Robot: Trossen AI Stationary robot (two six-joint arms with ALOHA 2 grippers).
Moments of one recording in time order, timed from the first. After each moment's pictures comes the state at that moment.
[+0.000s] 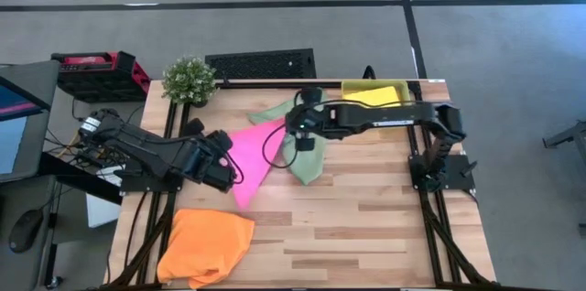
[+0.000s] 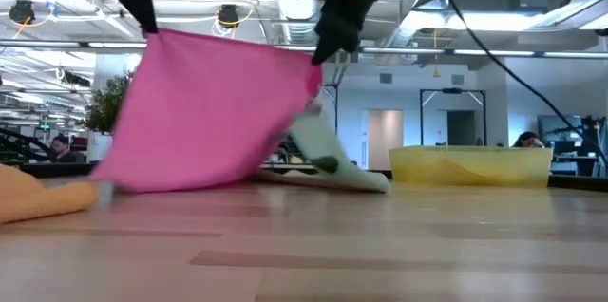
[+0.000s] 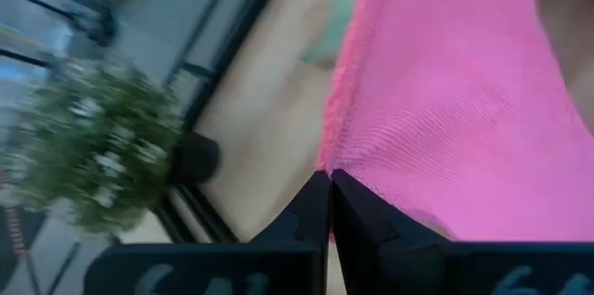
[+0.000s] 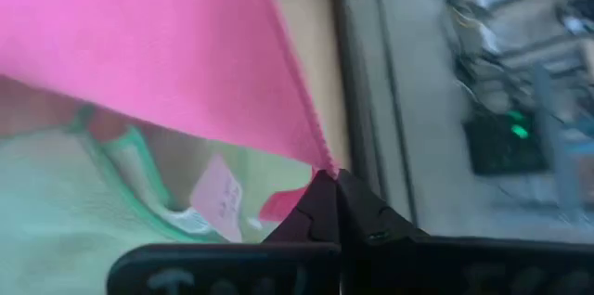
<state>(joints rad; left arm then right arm) -0.33 1.37 1.24 -1.55 -0.75 -0.95 -0.08 1.80 1.52 -0.59 0.54 -0.40</state>
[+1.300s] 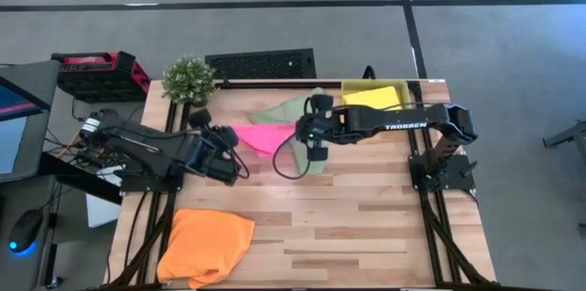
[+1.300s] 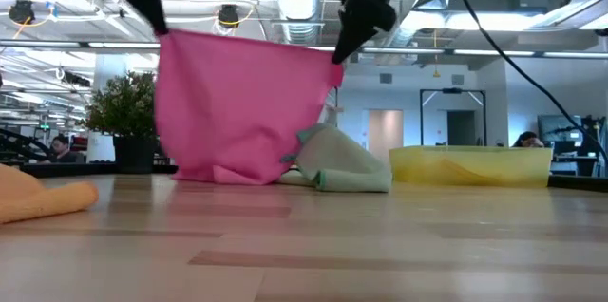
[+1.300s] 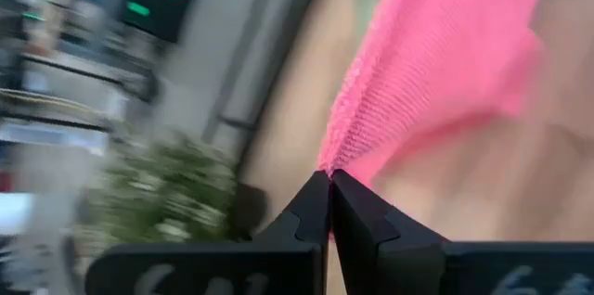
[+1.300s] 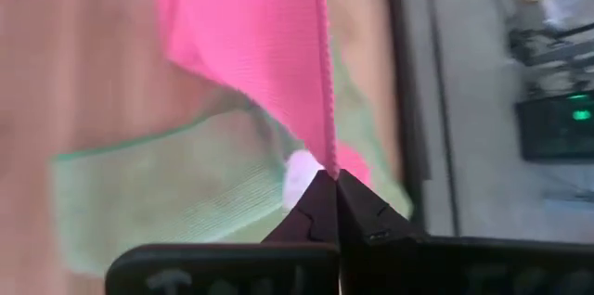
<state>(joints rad) -0.28 1.38 1.27 -1.50 -0.84 -0.69 -0.01 1.73 1.52 -0.81 0.46 -0.27</state>
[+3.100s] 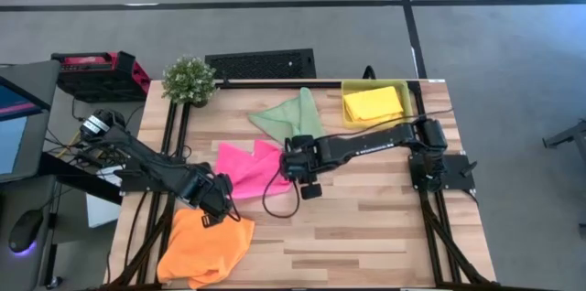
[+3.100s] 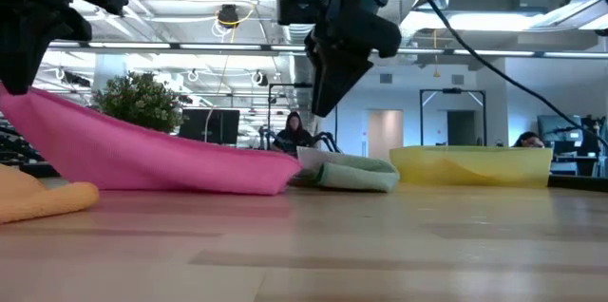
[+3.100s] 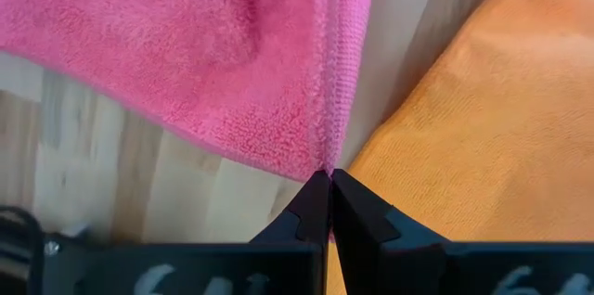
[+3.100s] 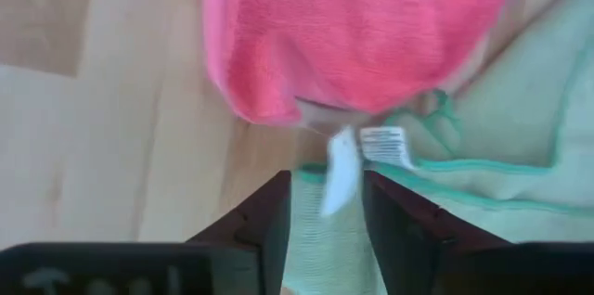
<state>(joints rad) -0.54 1.38 0.98 -1.14 -0.10 -0.89 0.13 2.00 1.63 -0.89 0.19 -0.18</state>
